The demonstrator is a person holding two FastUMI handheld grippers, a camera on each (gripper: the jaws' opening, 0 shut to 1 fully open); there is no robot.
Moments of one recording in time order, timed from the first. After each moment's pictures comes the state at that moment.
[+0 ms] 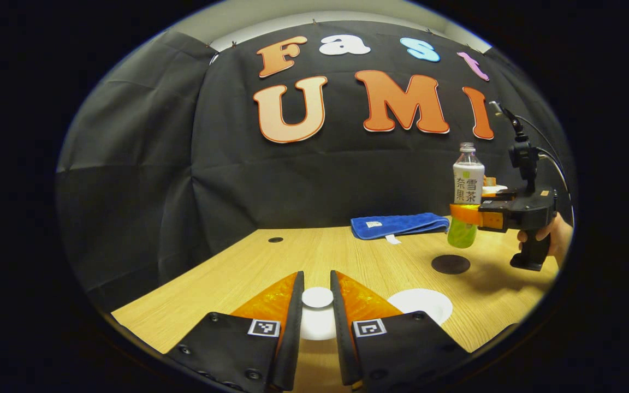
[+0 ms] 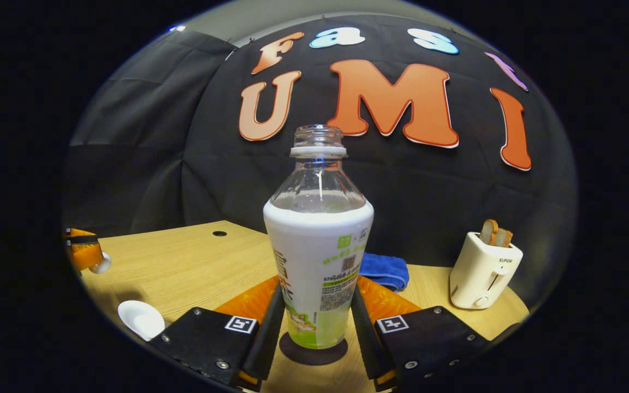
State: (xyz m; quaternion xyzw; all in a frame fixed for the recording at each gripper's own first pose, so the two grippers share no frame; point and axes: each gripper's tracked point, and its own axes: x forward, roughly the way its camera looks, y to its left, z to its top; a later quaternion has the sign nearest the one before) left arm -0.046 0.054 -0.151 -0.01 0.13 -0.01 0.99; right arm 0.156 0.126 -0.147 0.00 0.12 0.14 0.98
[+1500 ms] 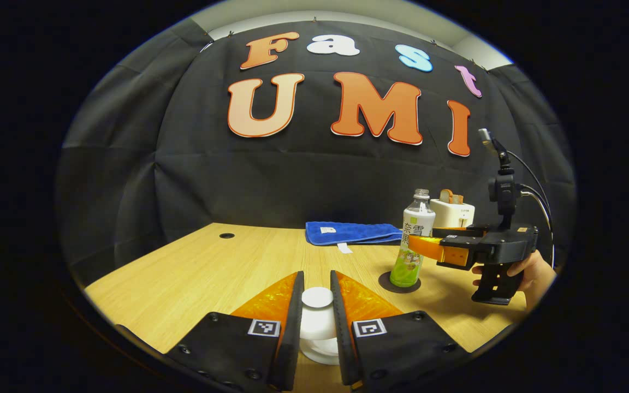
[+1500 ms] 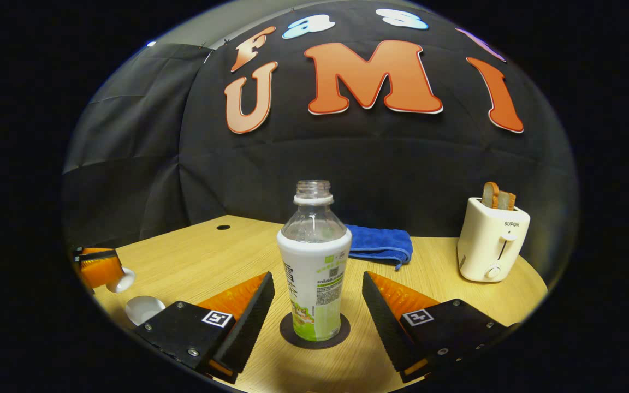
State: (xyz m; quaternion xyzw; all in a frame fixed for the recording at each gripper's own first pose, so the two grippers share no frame) left arm -0.030 -0.031 -0.138 -0.07 0.12 -0.08 0.99; right arm 0.136 0.095 -0.159 0.05 0.14 0.14 0.98
